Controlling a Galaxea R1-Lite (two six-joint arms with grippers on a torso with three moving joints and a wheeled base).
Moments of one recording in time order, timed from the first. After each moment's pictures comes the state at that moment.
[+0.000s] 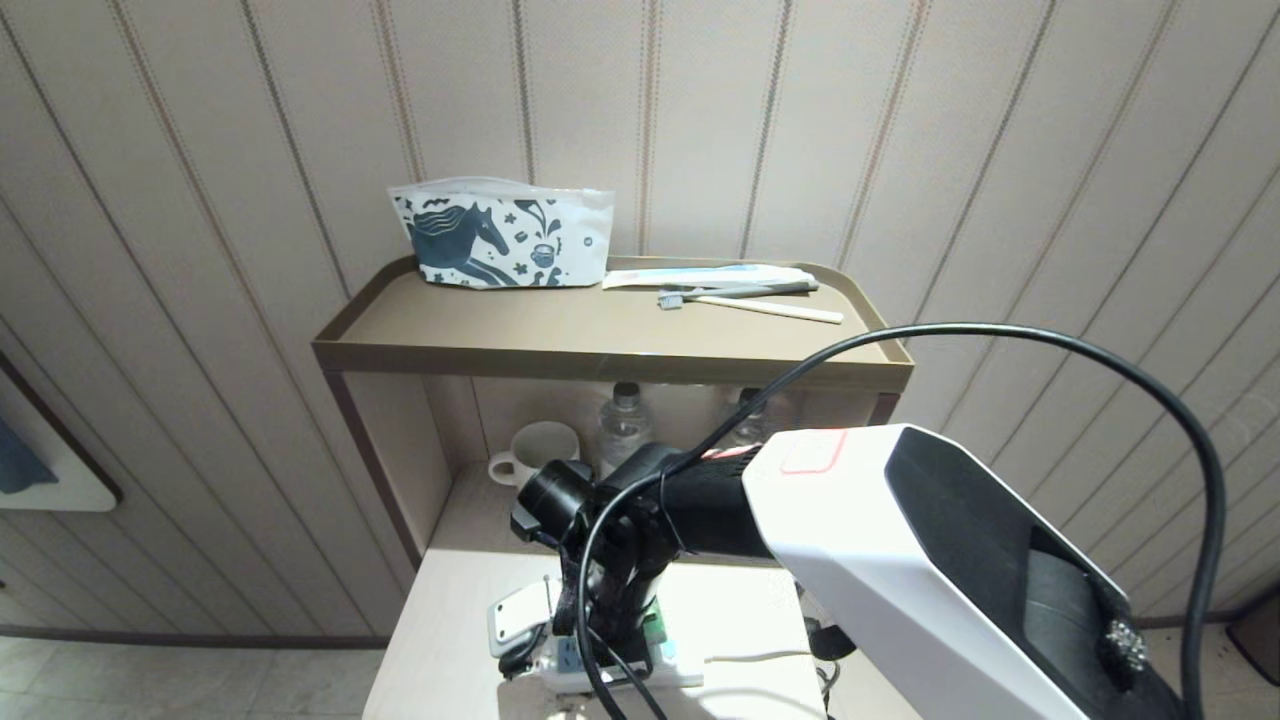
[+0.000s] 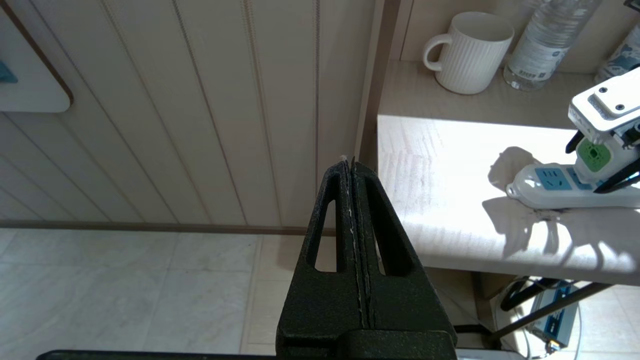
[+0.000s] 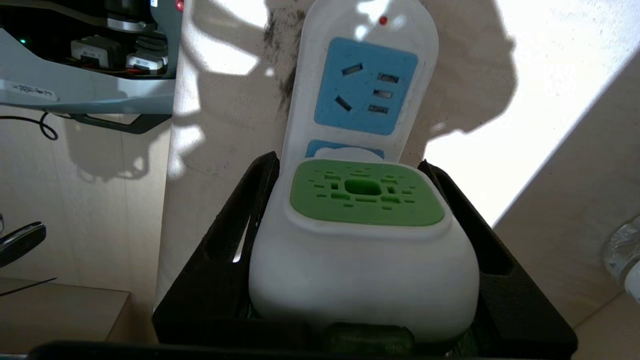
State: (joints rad) left arm 0.00 0.00 -0.08 0.21 0.00 0.00; right arm 0.85 2.55 -1.95 0.73 -0.02 -0.93
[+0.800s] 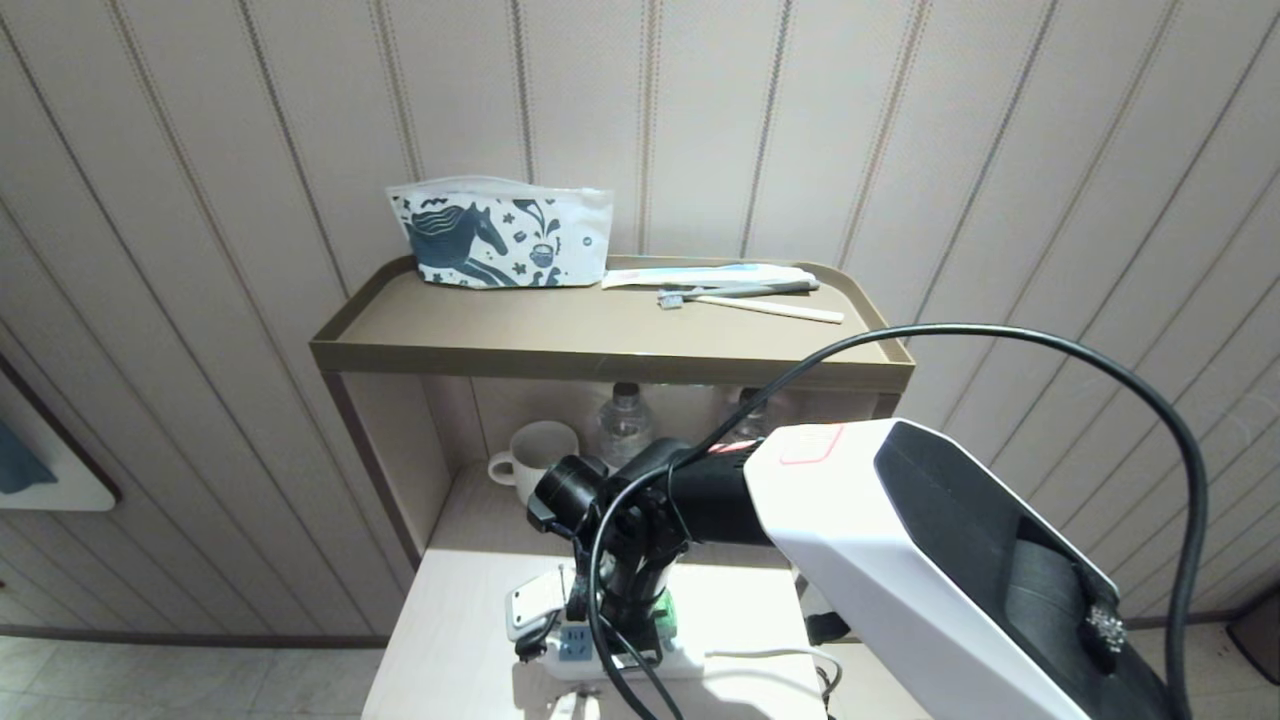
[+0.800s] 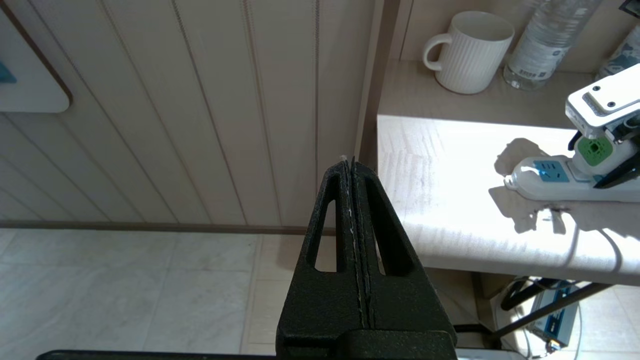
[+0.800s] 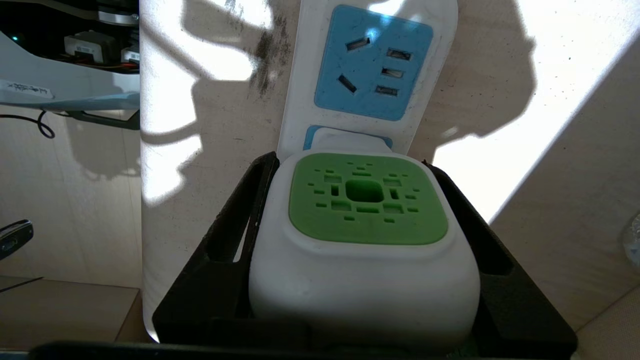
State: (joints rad) left arm 0.00 0.00 -0.08 0.21 0.00 0.00; right arm 0.83 2.55 -1.95 0.72 -0.02 -0.92
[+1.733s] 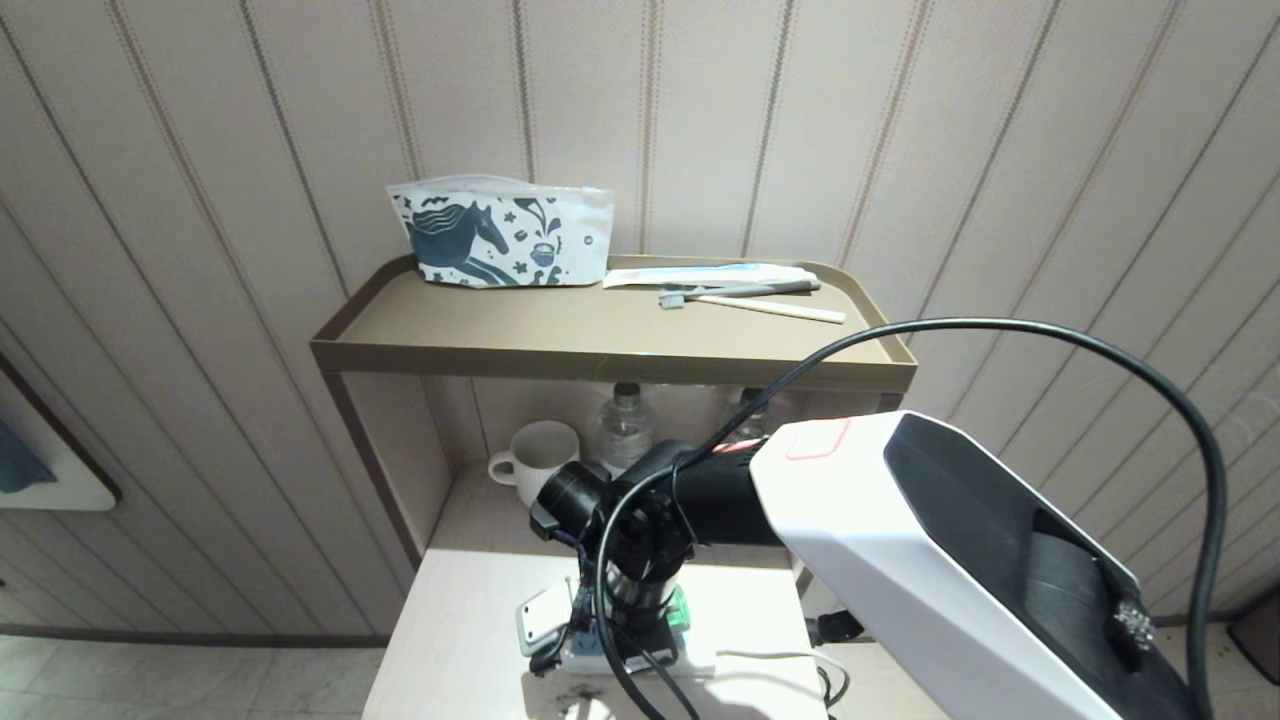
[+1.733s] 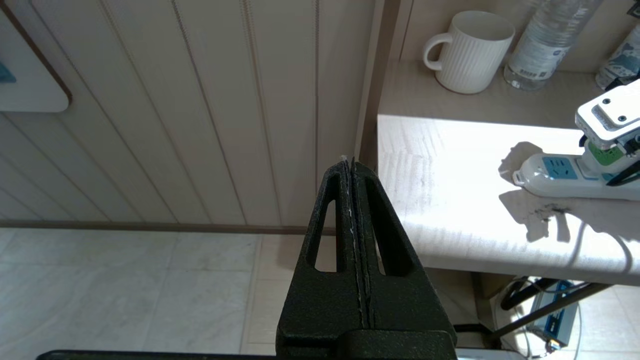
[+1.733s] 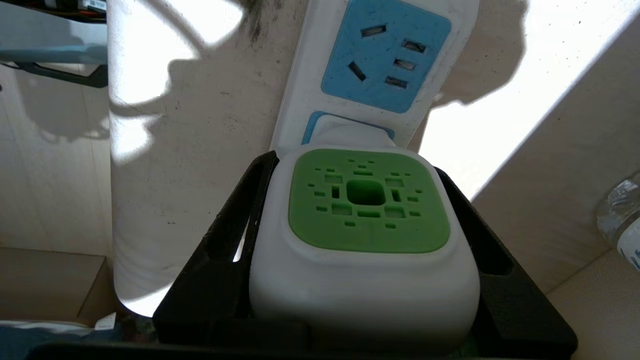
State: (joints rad) left arm 0.00 0.00 -0.08 0.21 0.00 0.00; right arm 0.83 2.50 -1.91 0.73 -0.13 -0.99
